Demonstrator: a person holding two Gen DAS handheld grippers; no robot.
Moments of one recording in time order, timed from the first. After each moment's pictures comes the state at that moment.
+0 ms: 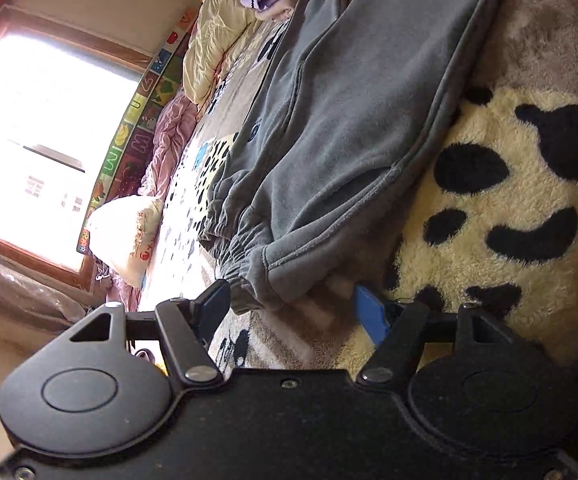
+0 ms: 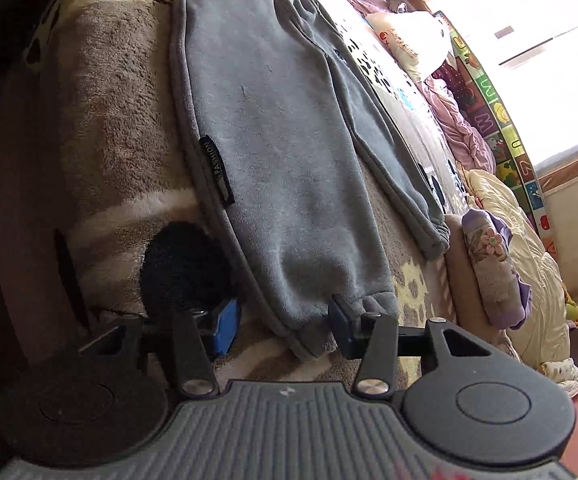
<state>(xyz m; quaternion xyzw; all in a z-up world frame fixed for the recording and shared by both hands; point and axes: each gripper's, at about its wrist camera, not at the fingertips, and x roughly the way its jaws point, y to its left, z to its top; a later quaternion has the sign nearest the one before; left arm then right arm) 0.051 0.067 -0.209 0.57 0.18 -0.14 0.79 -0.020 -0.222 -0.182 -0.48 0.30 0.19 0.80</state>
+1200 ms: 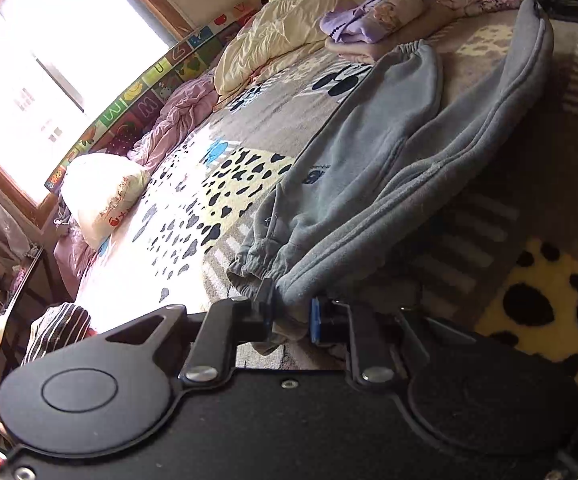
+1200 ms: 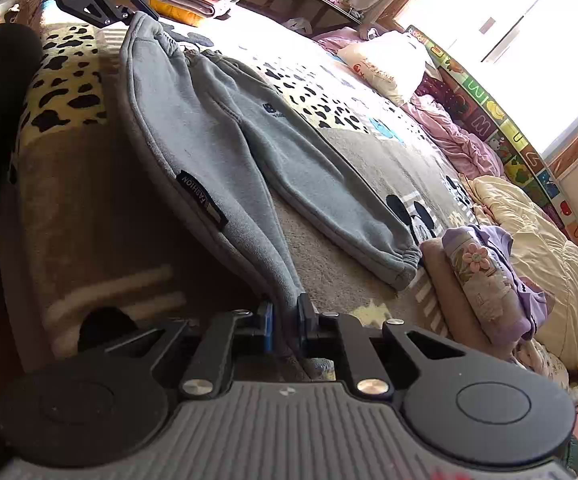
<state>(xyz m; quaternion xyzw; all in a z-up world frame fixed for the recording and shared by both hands) 0.123 0.092 -0.123 0.33 0.23 -0.17 0.90 0.040 -0.272 -0.087 -0.36 0.28 0.25 0.85</state>
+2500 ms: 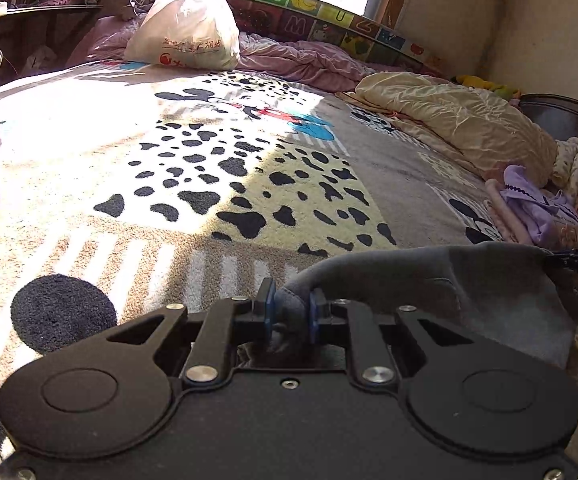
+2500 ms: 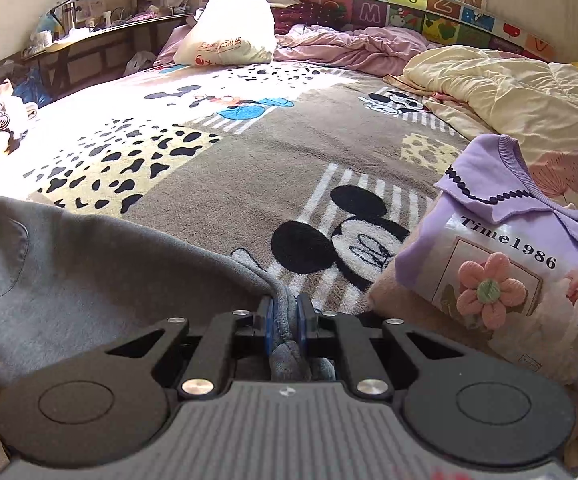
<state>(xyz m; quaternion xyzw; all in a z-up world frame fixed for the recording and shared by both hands) 0.288 0.146 -0.162 -0.11 0.30 -0.08 0.94 0.342 -0.303 -0.108 -0.07 0.36 0.15 0.92</state>
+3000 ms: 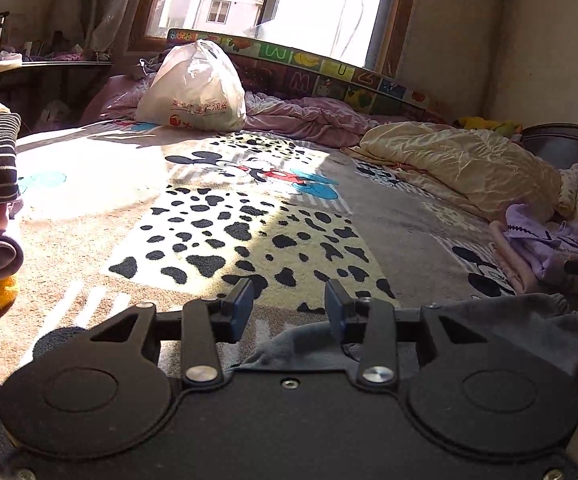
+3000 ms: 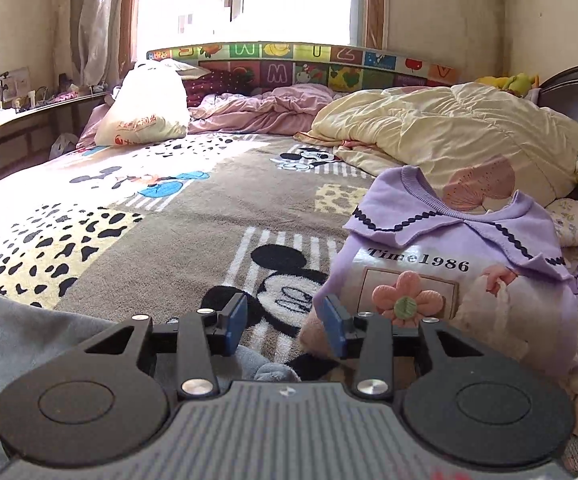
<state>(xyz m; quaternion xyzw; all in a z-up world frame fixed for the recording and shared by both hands) 0.264 0.133 -0.132 -0.09 0.20 -0.10 0.97 0.310 -0.313 -0.100 -0.01 0.24 0.05 0.97</state>
